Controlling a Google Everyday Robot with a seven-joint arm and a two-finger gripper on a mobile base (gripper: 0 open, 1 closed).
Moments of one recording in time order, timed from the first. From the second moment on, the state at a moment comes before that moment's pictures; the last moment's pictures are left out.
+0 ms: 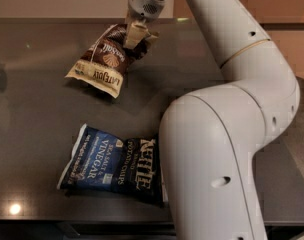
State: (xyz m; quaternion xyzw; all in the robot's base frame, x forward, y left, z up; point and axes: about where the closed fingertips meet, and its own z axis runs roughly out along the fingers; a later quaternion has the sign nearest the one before) arm 0.709 0.059 0.937 -0.76 0.60 0.09 0.23
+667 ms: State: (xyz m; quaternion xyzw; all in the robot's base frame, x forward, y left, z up) arm 0.680 0.036 1.019 -0.77 0.57 0.06 0.28
